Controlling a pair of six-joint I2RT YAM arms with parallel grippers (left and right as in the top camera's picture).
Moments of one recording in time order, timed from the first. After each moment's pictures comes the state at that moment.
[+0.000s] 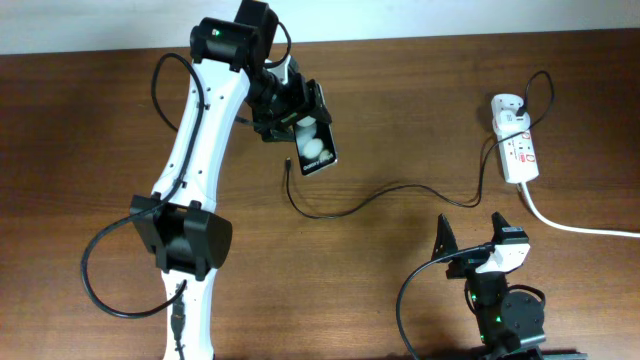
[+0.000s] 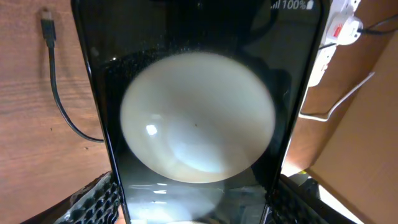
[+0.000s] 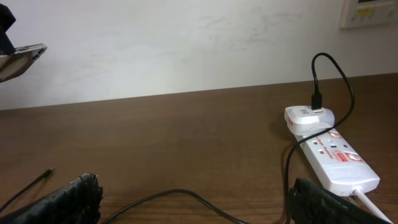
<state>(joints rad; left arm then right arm) -0.30 2.30 2.51 -1.61 0.55 -0.51 0.16 0.01 0.01 -0.06 0.11 0.15</state>
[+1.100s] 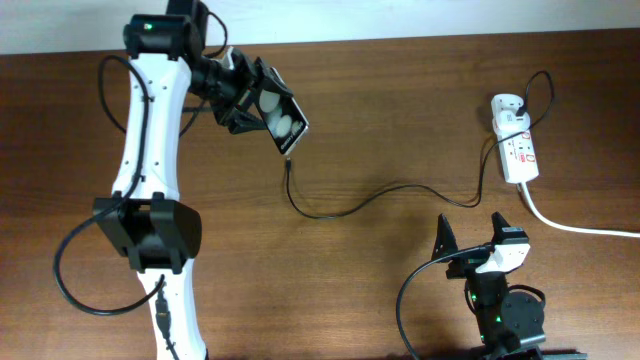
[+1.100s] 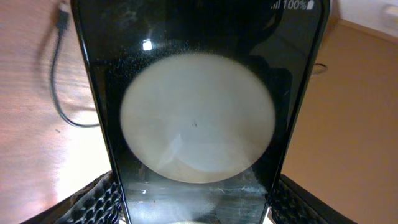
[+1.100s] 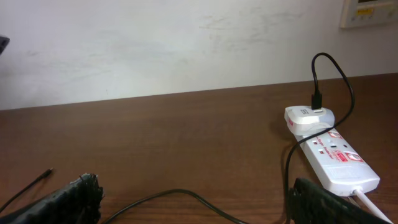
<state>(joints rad) -0.09 2.30 2.51 -1.63 0.79 -0.61 0.16 0.01 0.01 -0.06 0.11 0.15</state>
